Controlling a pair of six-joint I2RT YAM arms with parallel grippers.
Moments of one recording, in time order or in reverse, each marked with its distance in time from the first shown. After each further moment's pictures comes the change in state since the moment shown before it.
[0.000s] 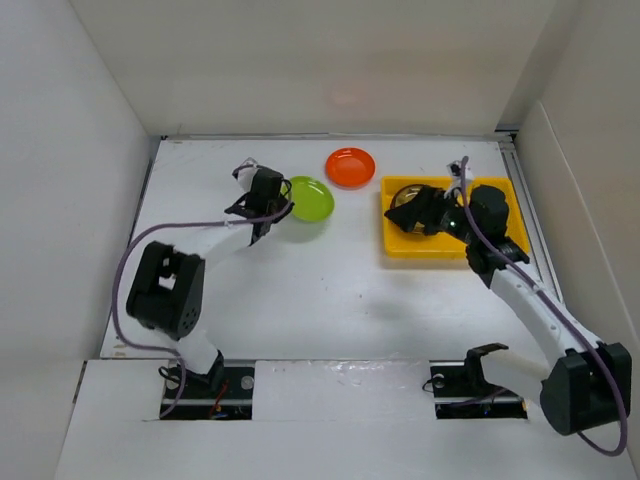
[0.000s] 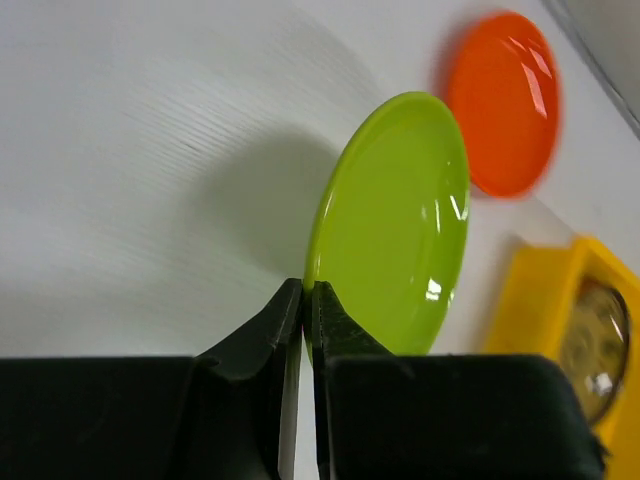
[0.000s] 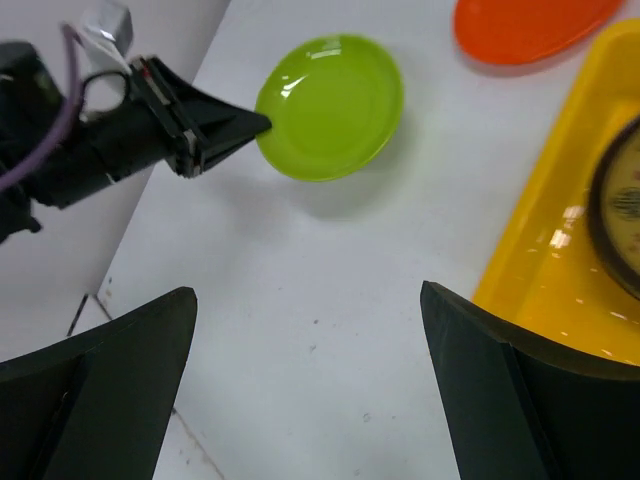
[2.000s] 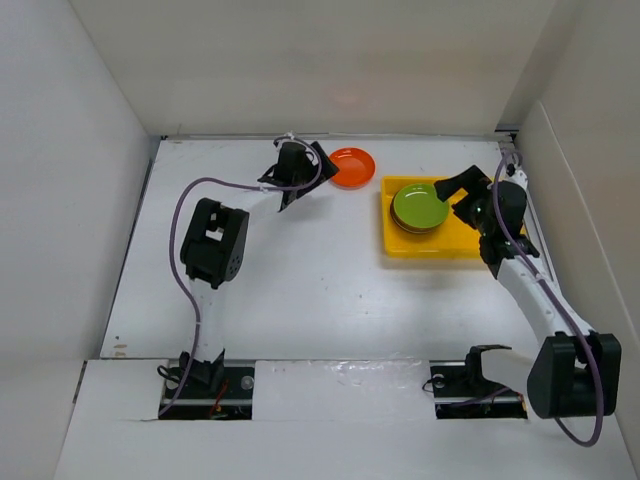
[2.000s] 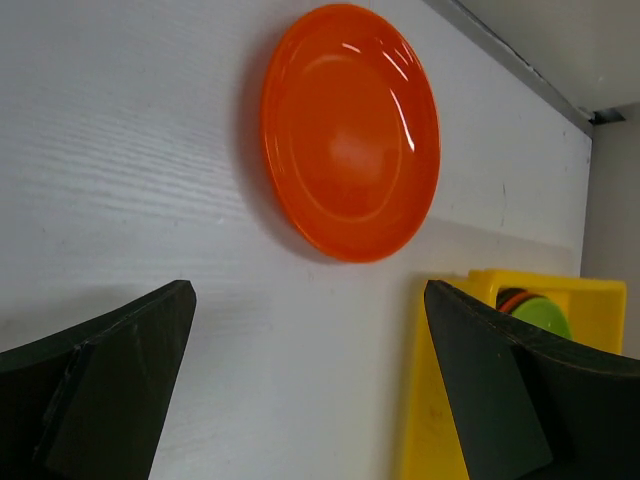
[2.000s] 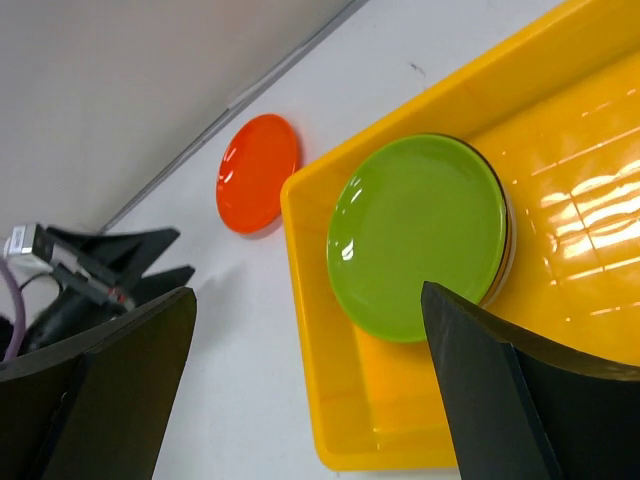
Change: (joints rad) left arm -0.035 0.424 0.438 0.159 0.308 0.112; right arm -0.172 0.093 -0.003 0.052 0.465 0.203
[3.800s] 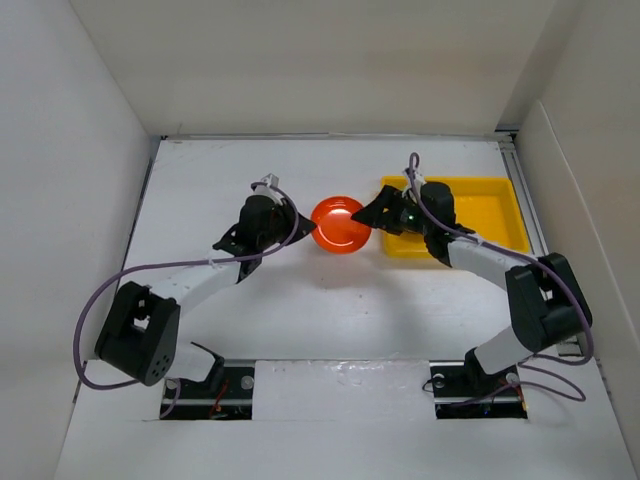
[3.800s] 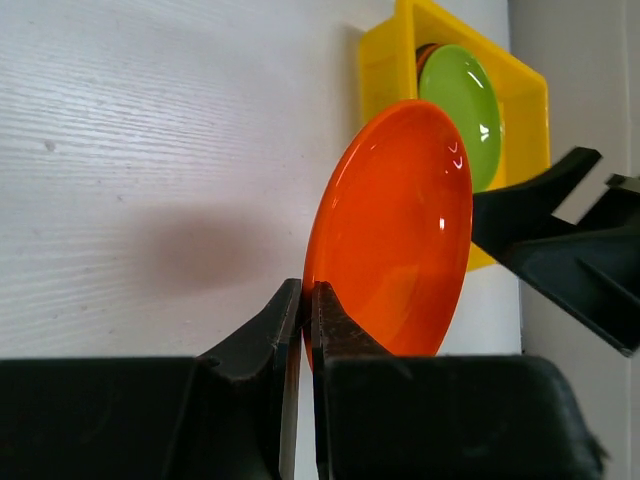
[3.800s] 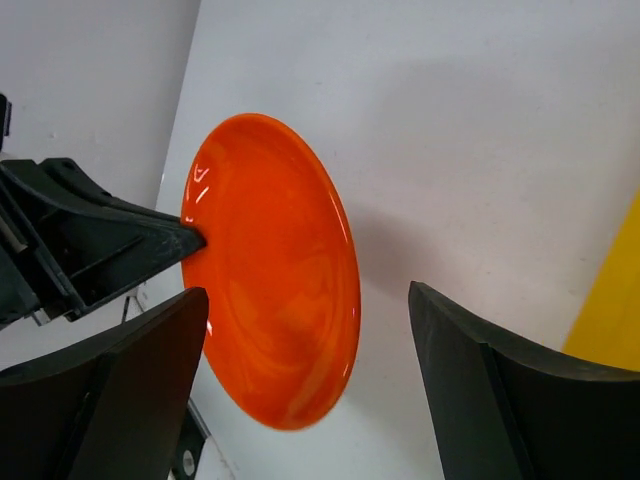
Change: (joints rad) left arm -0.064 -0.742 -0.752 0.087 0.089 0.014; right arm 0.309 0.354 0.039 0.267 -0.460 -0.014
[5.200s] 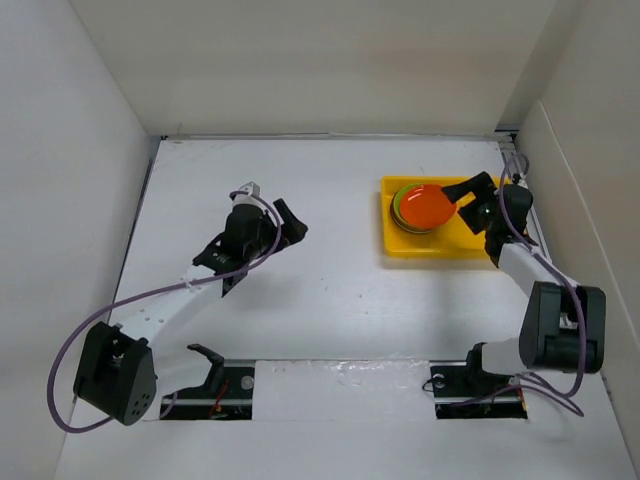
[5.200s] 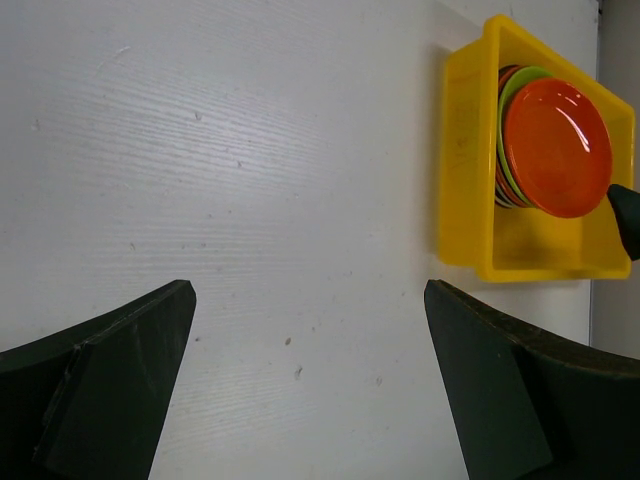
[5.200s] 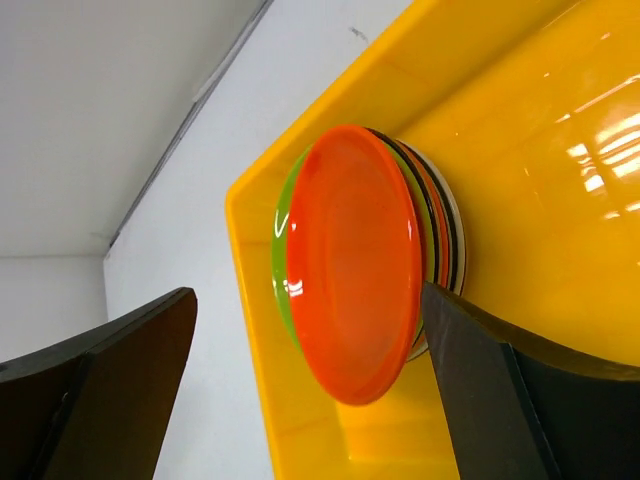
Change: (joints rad) left arm 0.003 -0.219 -0.035 -0.258 -0.171 0.065; right arm -0.473 -0.075 -0.083 -0.048 0.208 0.115
